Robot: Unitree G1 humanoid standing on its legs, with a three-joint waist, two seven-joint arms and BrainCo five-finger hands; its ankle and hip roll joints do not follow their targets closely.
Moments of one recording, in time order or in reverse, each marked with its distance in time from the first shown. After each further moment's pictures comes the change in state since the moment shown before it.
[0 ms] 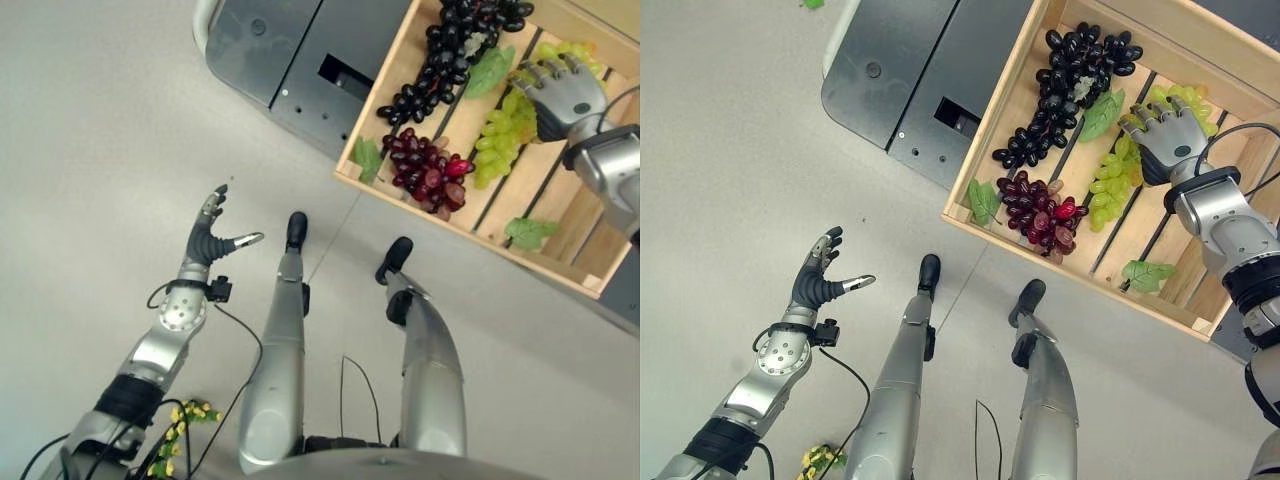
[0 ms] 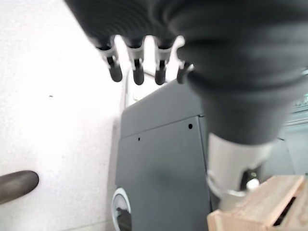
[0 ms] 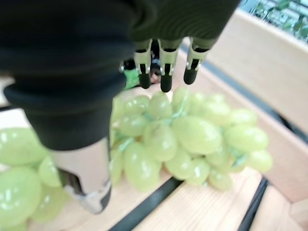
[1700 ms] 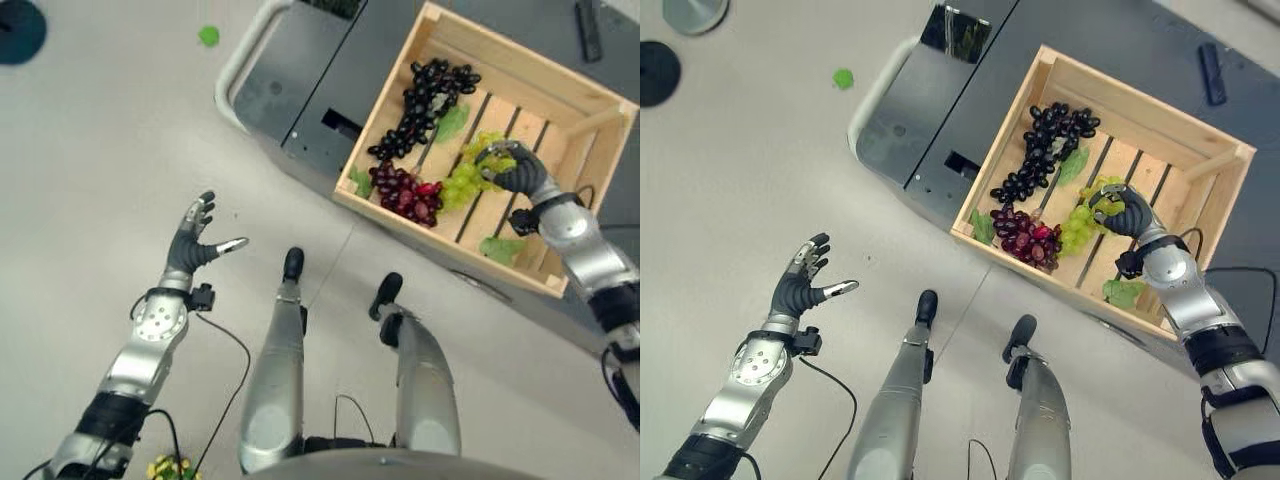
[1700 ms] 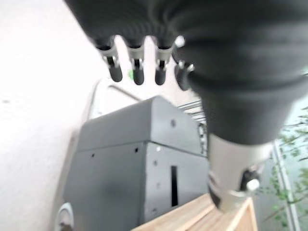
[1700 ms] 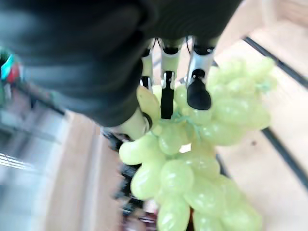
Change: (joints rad) left arm 0.118 0.007 0.142 -0.070 -0.091 0.022 -0.152; right arm 0.532 0.228 -0.488 -0.241 1.163 -0.113 0.211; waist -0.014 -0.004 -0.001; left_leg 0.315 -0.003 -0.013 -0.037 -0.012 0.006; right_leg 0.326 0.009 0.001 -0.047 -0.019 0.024
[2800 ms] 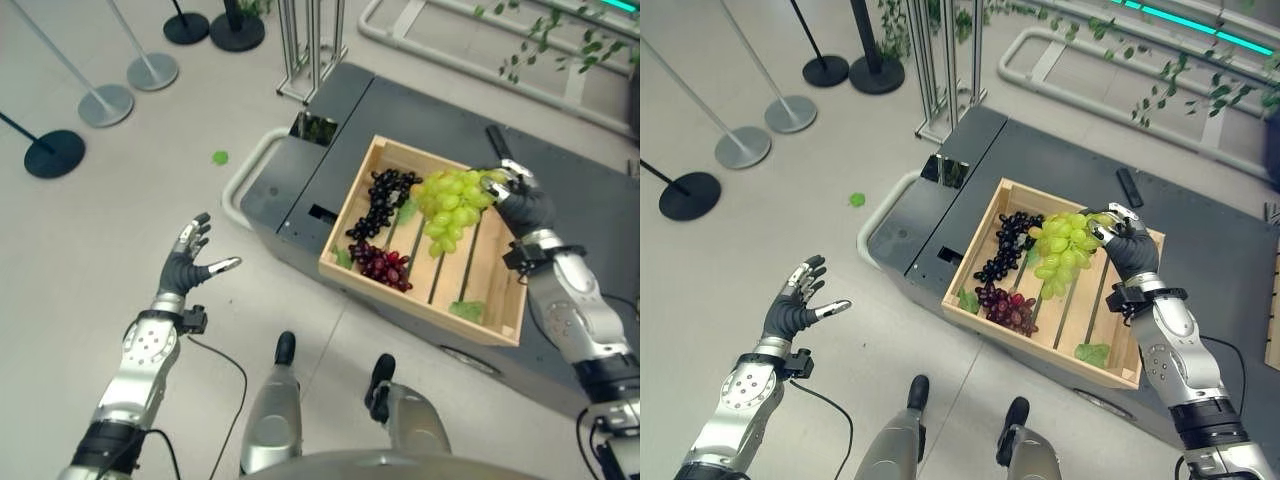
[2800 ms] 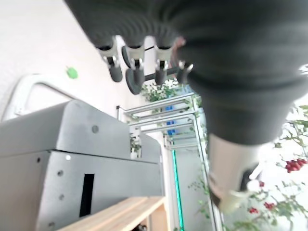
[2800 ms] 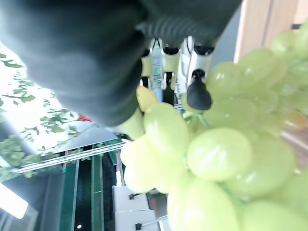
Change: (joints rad) left arm 0.104 -0.072 0.074 -0.018 0.002 0.005 -0.099; right arm 0.282 0.199 -0.200 -0.351 0.562 -0.028 0.113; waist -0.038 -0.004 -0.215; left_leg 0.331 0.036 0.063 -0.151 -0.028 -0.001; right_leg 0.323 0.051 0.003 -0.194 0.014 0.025
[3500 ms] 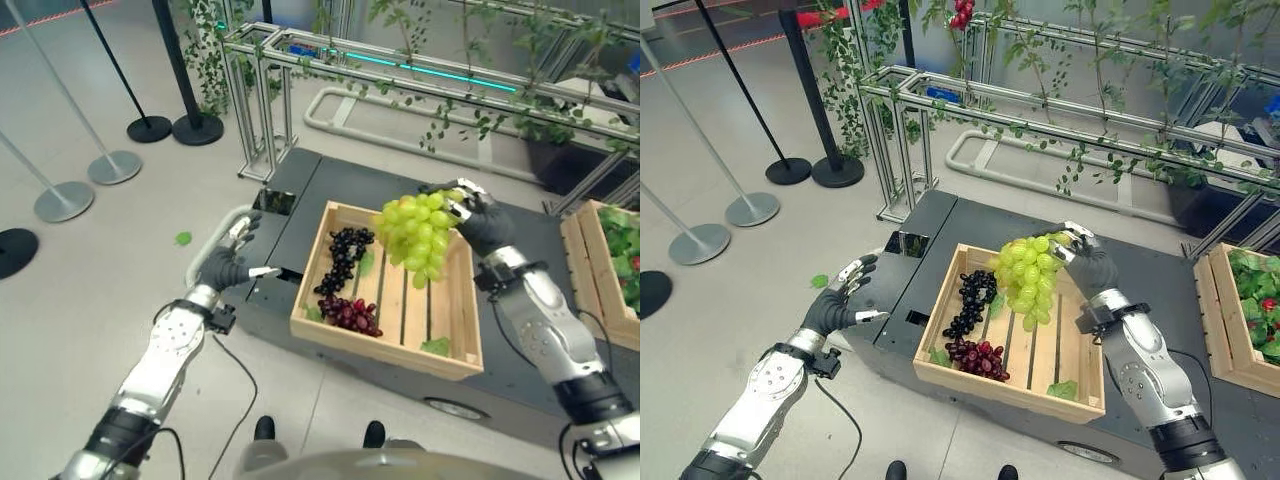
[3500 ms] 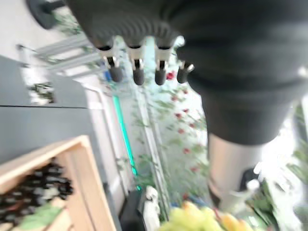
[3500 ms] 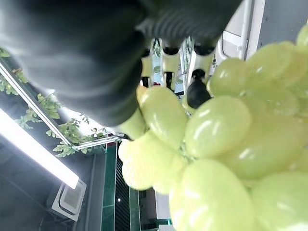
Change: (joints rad) left arm -0.107 0.054 -0.179 -0.114 0.090 0.032 -0.081; right arm 0.059 0.058 0.105 -0.114 -0.002 0.057 0.067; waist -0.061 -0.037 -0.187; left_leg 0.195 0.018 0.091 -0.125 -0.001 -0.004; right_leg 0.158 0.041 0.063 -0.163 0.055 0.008
